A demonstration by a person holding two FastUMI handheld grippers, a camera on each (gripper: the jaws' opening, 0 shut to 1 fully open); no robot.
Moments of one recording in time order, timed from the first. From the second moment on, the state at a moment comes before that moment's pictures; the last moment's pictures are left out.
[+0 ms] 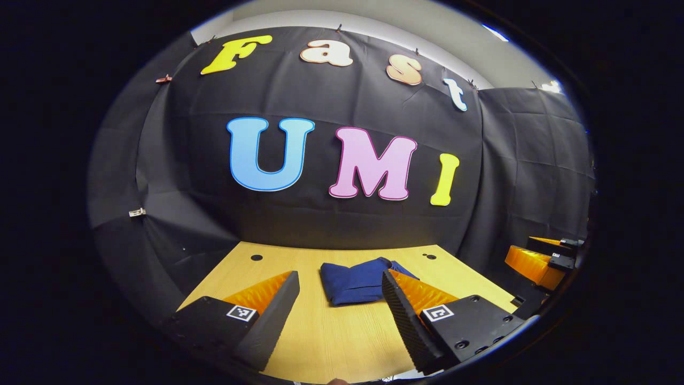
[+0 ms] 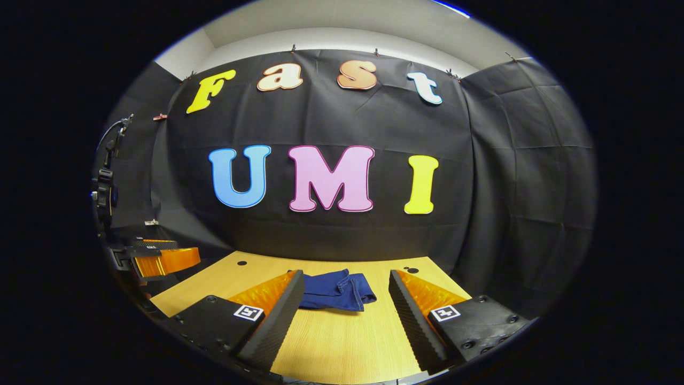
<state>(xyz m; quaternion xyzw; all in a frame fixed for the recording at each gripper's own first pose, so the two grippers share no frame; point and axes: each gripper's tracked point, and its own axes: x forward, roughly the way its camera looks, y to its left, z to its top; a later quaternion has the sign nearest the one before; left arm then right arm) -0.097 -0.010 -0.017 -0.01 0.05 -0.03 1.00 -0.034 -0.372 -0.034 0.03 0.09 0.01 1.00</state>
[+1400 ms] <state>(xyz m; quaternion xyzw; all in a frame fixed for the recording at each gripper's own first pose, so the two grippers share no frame) -0.112 0.005 -0.029 0.00 0.05 -0.02 1.00 -0.043 -0.360 -0.034 0.02 0.09 0.03 1.00</state>
